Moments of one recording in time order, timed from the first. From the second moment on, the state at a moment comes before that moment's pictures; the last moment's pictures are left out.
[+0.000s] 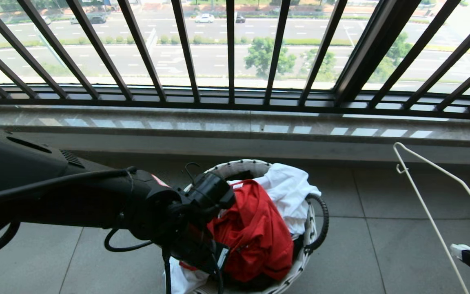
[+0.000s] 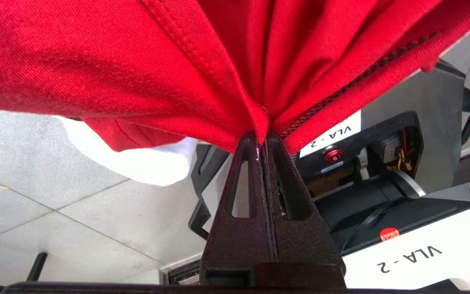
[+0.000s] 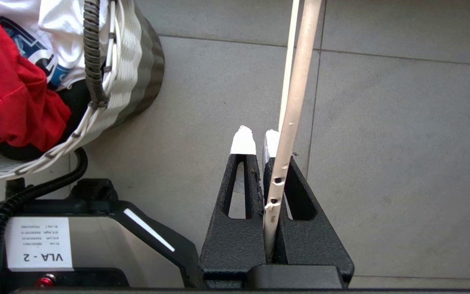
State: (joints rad) left arm -0.76 1.91 -1.18 0.41 0.04 -0.28; right arm 0.47 0.90 -0.51 0.14 -0.46 0.22
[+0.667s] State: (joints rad) left arm -0.85 1.80 -1.01 0.41 0.05 -0.34; right arm 0.47 0.90 -0.51 0.14 -0.46 0.22
